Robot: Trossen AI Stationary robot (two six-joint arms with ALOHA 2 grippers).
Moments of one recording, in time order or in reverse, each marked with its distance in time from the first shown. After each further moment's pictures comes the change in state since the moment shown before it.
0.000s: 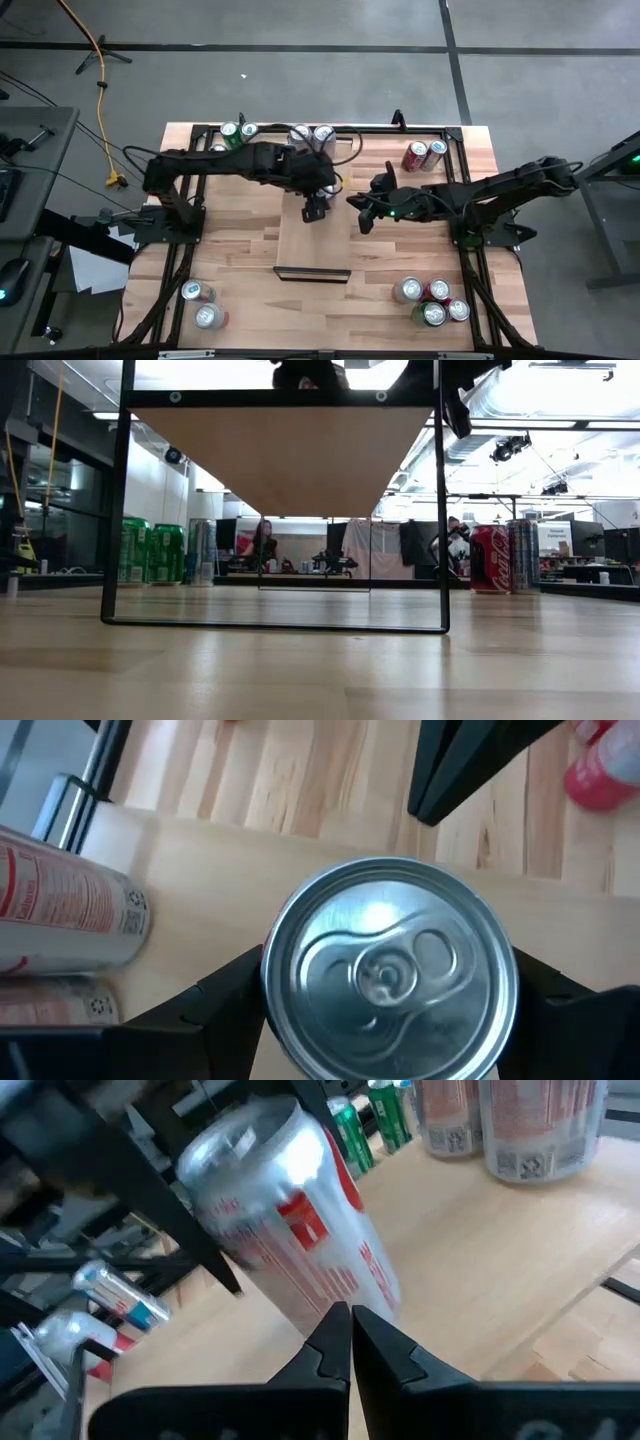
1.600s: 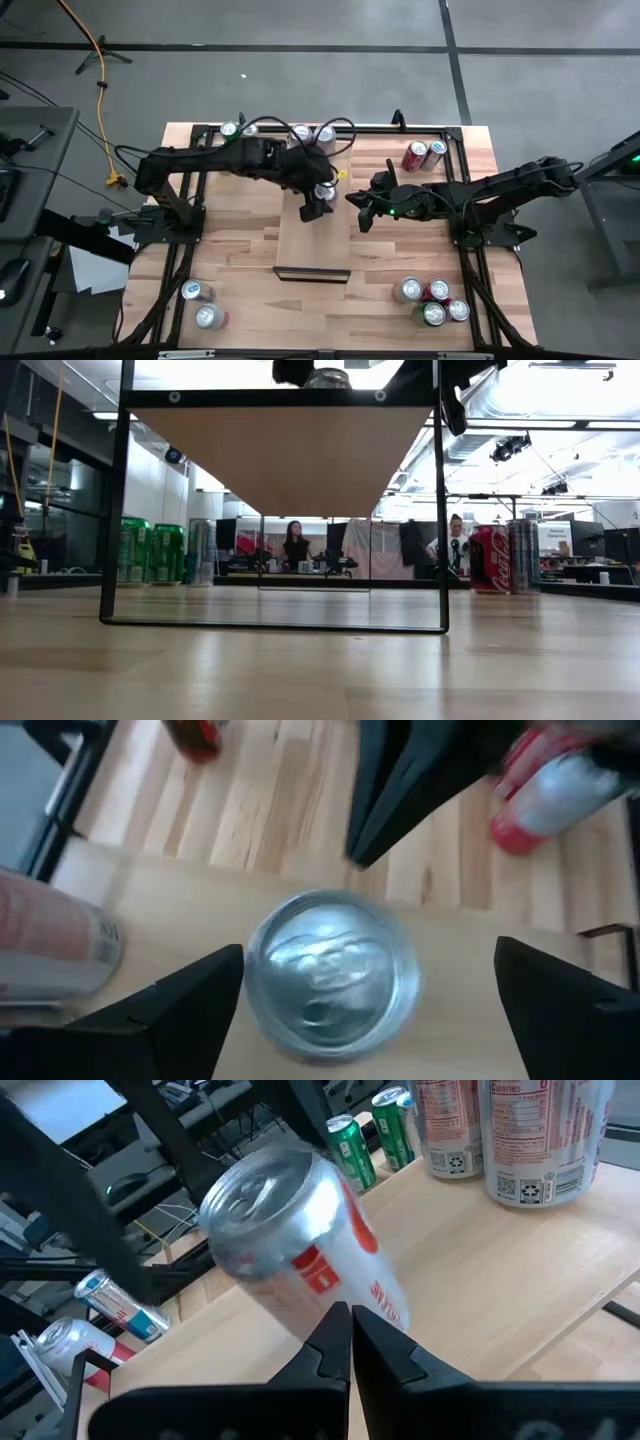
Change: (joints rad) left arm 0.007 -0.043 0.029 0.024 0.107 -0.019; right arm -0.009 -0.002 -0.001 0.044 0.001 -0.052
